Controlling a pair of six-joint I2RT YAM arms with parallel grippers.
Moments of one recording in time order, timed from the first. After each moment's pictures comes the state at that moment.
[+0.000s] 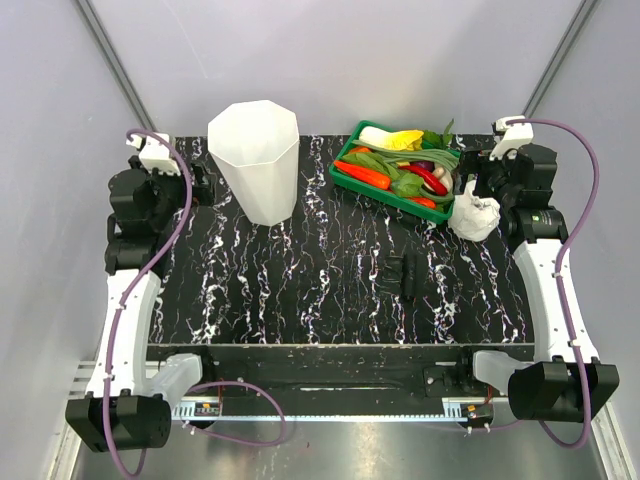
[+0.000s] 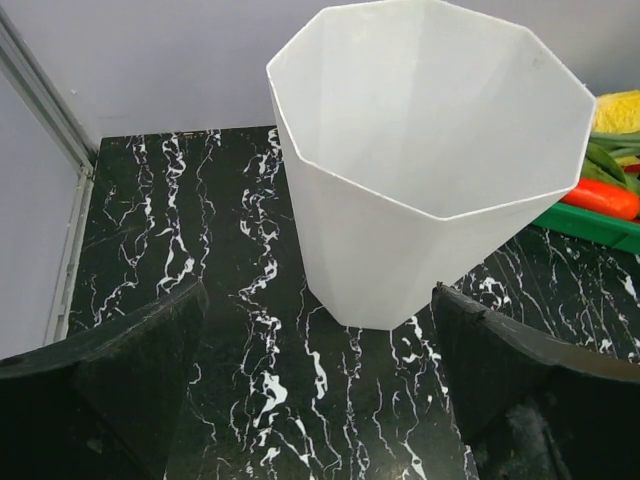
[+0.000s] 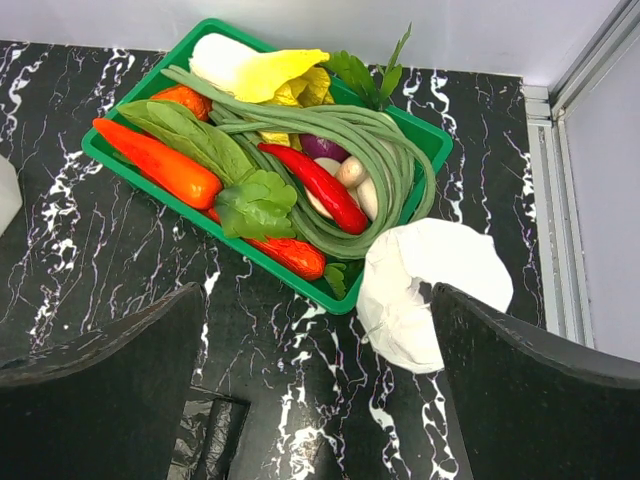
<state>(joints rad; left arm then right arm) 0.07 0.97 1.05 -0.22 0.23 -0.03 -0.05 1.15 1.20 -0.36 -0.15 -0.04</state>
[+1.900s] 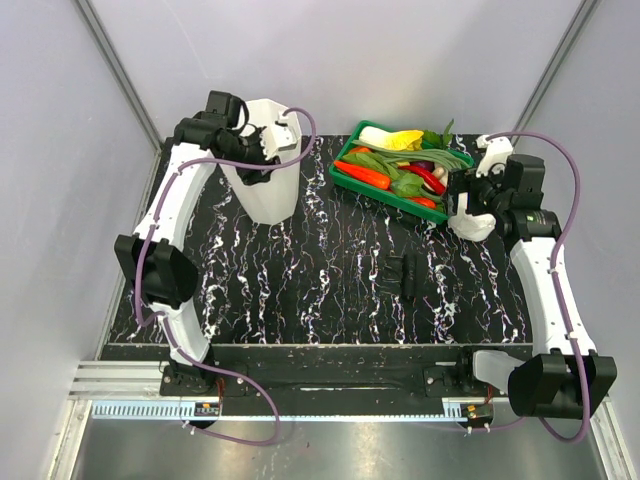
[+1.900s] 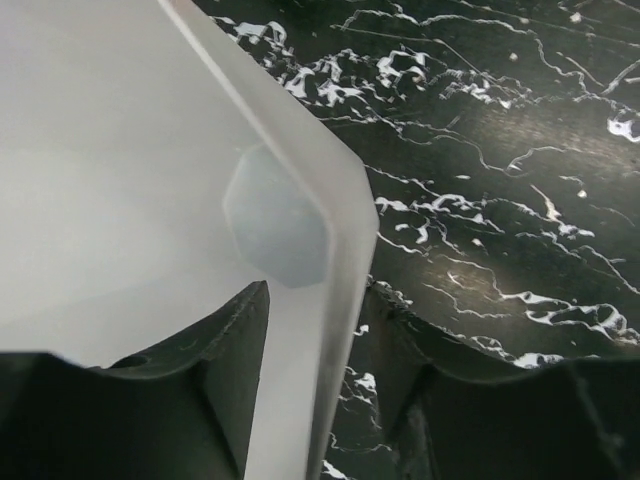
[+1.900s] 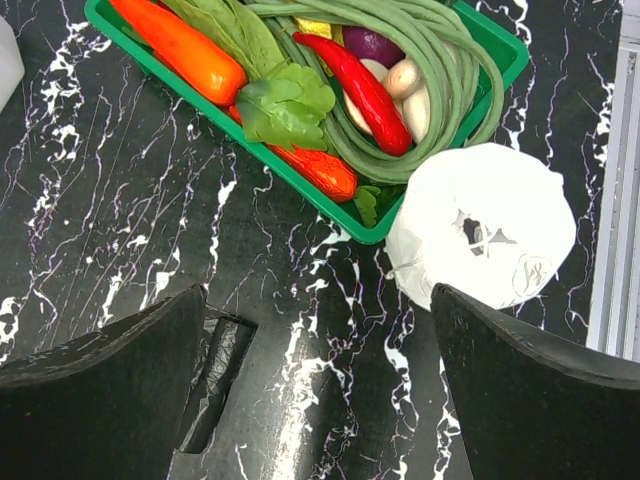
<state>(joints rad) -0.22 1.85 2.02 -1.09 0.47 0.97 -0.05 1.16 1.16 -0.49 -0.25 -0.13</state>
